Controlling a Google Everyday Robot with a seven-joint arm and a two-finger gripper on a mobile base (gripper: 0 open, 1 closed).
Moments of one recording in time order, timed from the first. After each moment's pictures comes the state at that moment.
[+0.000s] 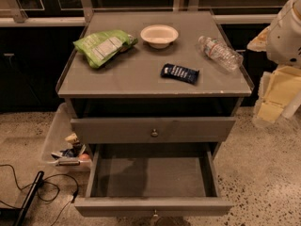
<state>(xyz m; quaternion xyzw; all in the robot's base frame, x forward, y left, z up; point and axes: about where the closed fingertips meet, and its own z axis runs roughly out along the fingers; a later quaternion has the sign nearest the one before) 0.438 -0.217 0.976 -0.60 0.78 -0.03 0.16</state>
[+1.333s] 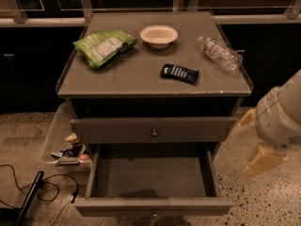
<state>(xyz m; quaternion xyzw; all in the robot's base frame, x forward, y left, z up) 0.365 -0.206 0.869 -0.65 0.75 0.03 0.13</state>
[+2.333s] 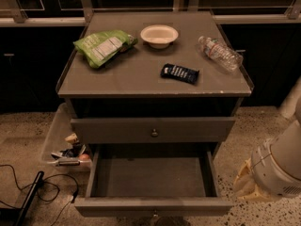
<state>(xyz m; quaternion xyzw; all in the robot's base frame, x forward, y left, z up) 0.312 -0.215 0.777 -0.66 0.74 0.07 0.09</state>
